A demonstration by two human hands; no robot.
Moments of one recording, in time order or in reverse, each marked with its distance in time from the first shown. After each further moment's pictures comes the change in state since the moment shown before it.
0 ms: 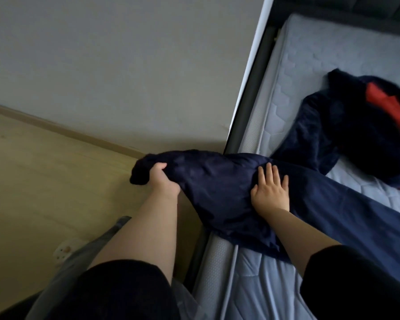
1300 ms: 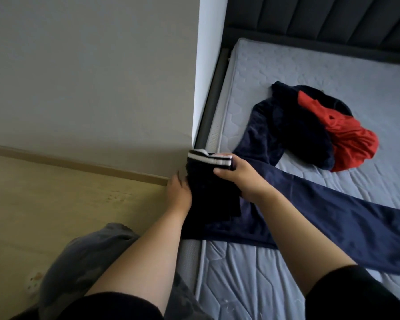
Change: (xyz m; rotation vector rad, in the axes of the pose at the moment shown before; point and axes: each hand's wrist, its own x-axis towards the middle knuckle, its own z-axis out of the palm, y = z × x) left_hand -0.054 -0.089 0.003 1.315 -0.232 0.651; right_hand -0.047 0.003 -0.134 1.482 -0.278 -0.094
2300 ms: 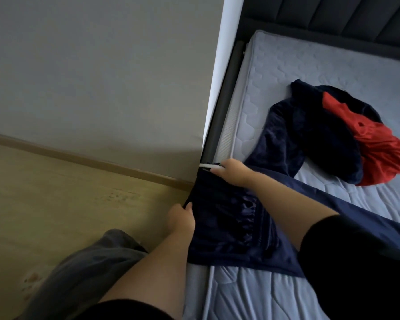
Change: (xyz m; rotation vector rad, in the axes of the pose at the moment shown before) left_hand 0.009 -0.044 0.012 0.311 -0.076 -0.437; right_hand 0.112 0.027 0.003 -1.035 -0.071 0.215
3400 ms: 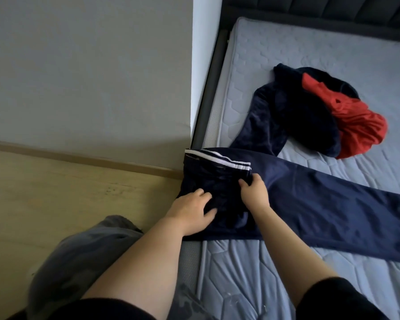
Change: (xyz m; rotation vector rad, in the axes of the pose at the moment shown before) left_hand -0.046 -0.007 -0.013 0.577 -0.169 1.045; right_hand -0.115 0.053 0.058 0.641 0.468 0.363
